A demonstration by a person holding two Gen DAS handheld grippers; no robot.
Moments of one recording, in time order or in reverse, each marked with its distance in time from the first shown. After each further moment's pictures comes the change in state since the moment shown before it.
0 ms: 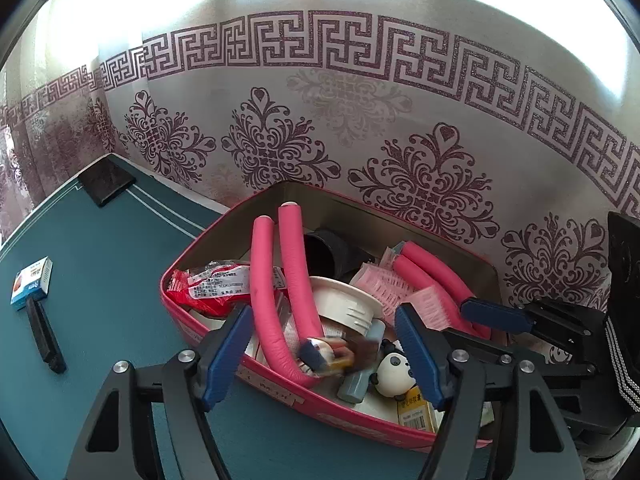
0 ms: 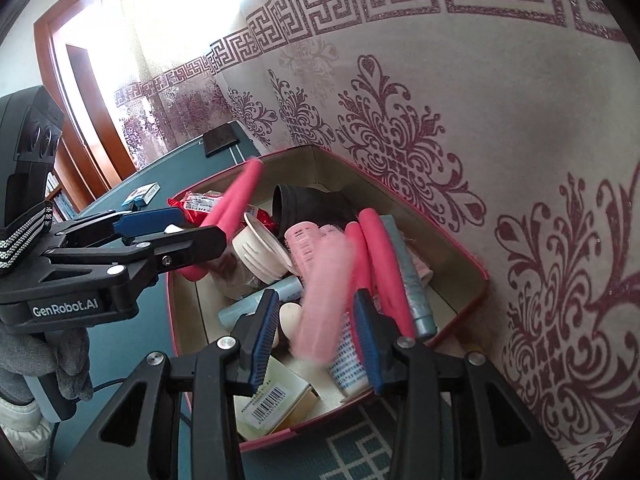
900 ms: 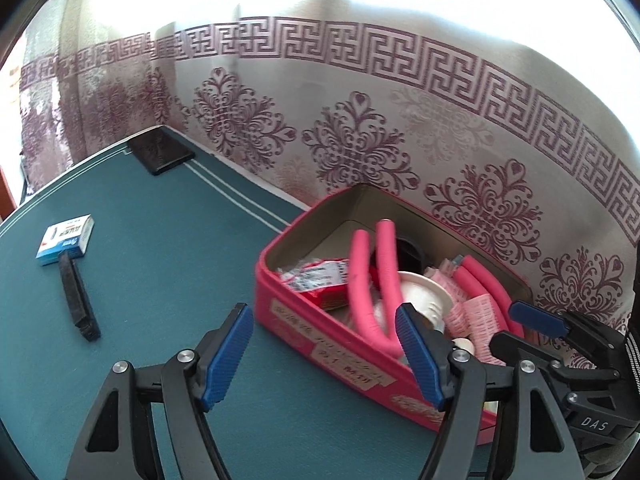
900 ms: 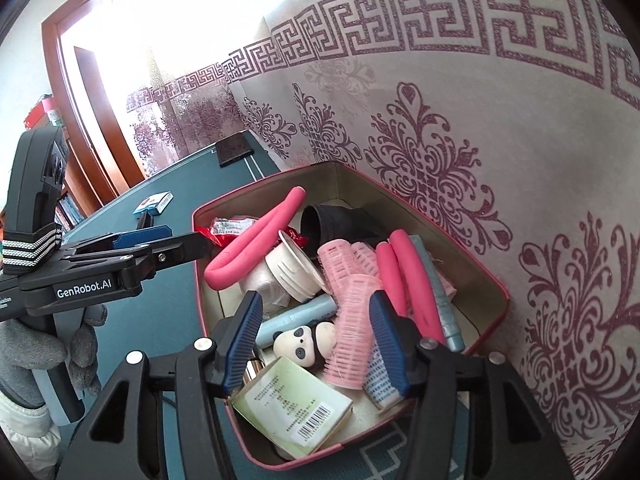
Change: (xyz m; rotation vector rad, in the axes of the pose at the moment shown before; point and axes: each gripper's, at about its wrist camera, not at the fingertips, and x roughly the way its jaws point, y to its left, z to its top) left arm -0.021 0.061 -0.012 -0.153 -0.024 0.064; right arm -0.005 0.022 0.011 -0.011 -0.031 0.020
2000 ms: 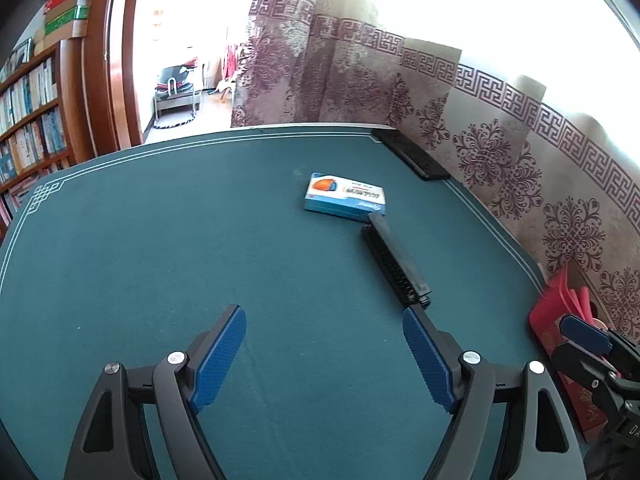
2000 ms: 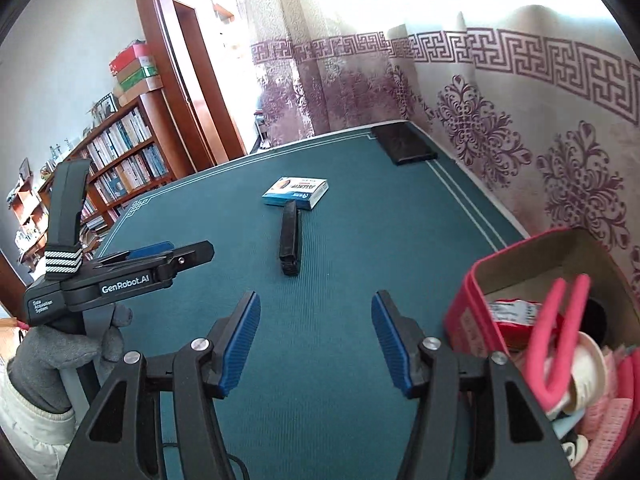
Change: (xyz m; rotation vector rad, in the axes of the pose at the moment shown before) left arm -0.089 0.220 -0.057 -0.361 -0.081 0.366; right arm 0.088 0.187 0.034 -0.228 0.067 0.302
